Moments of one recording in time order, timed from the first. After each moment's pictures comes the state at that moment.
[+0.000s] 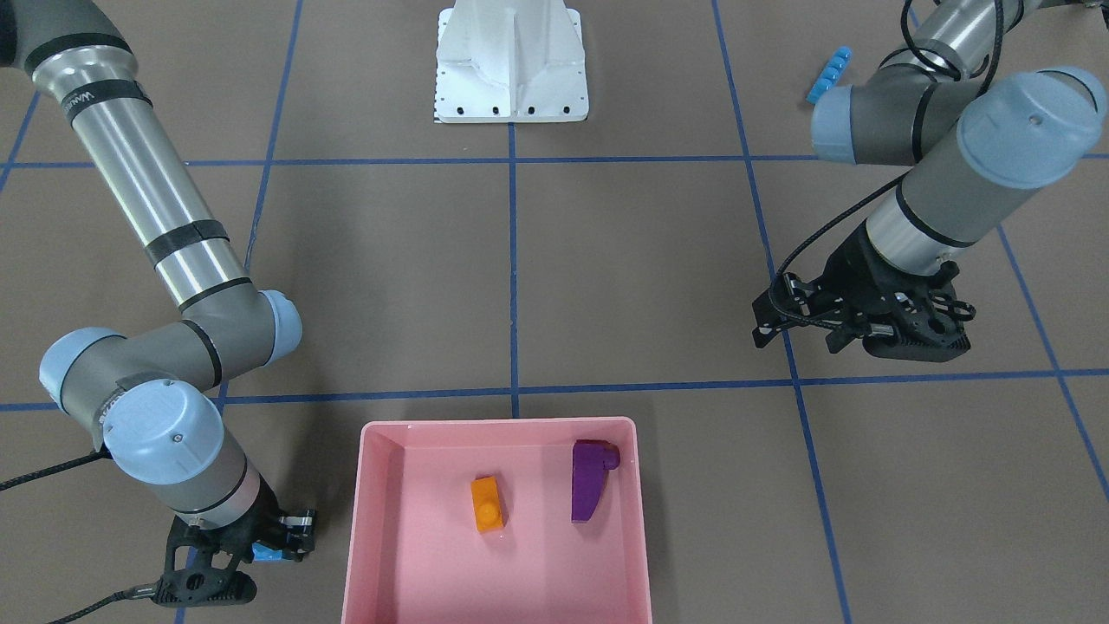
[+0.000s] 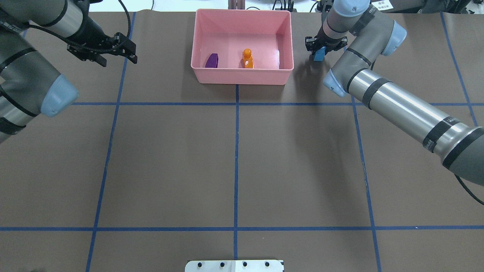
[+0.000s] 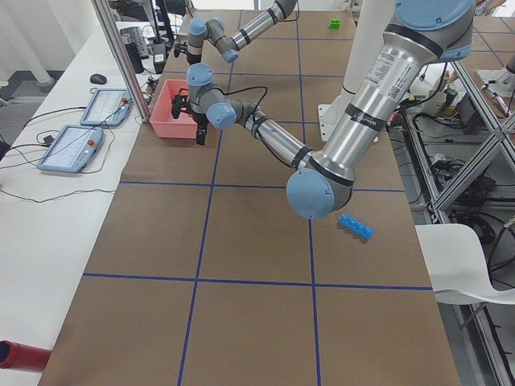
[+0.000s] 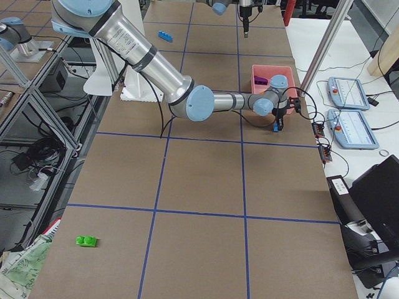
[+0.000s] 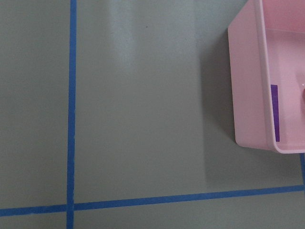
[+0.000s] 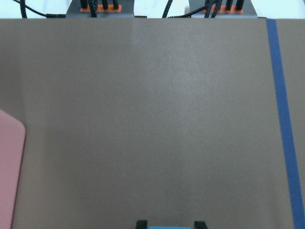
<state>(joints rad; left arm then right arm) -1.01 -2.10 -1.62 -1.82 -2.24 -0.91 0.95 -0.64 0.69 -0.90 1.94 0.91</state>
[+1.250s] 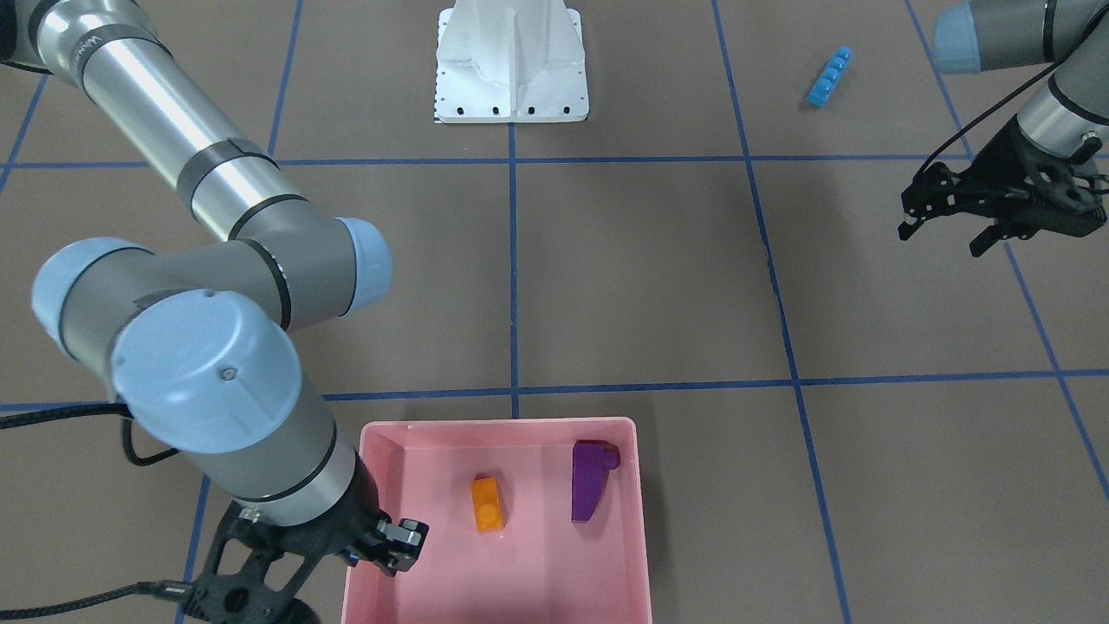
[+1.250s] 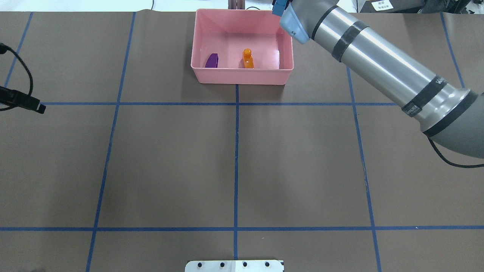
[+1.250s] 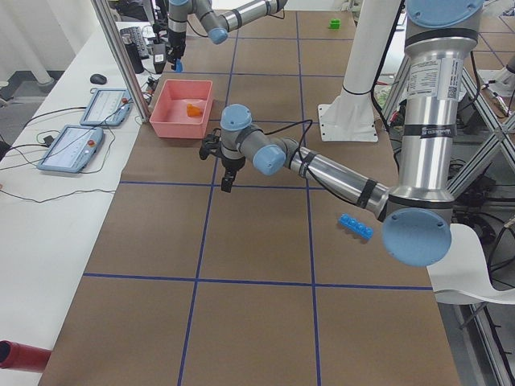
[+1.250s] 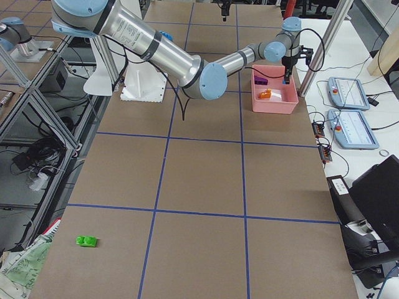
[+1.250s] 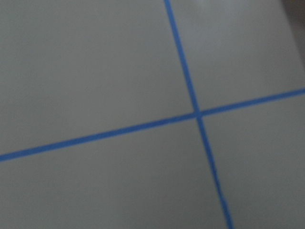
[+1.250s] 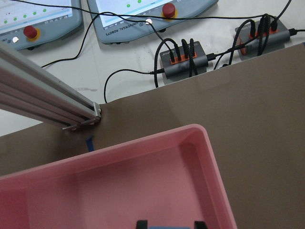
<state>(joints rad) -1.11 -1.52 -1.97 -1.83 -2.25 -0.48 0.96 -0.43 0.88 -1.25 2.01 1.21</state>
